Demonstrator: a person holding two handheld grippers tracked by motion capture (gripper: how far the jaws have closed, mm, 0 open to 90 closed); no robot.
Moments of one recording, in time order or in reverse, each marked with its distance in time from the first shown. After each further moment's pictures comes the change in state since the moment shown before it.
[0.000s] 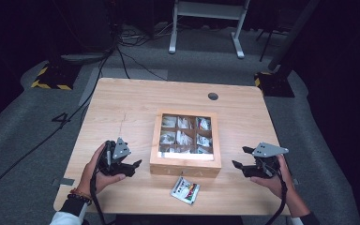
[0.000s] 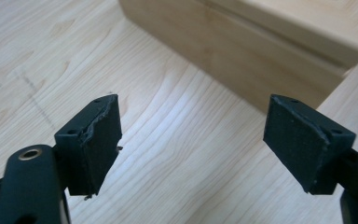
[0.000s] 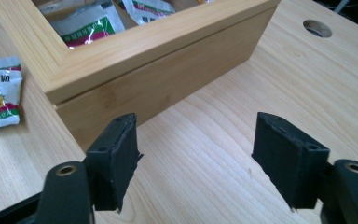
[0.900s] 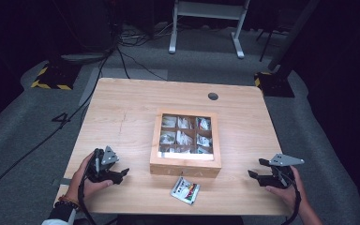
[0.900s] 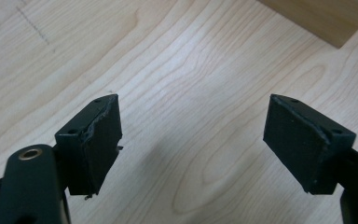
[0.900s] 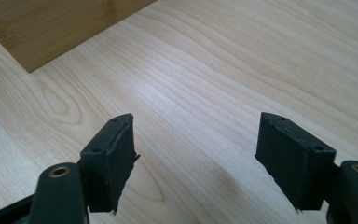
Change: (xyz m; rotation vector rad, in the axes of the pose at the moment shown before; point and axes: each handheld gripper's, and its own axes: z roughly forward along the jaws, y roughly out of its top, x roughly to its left) left arm 0.018 -0.051 0.002 0.087 -0.021 -0.064; right arm -0.028 -0.078 -0.012 0.057 -0.022 0.167
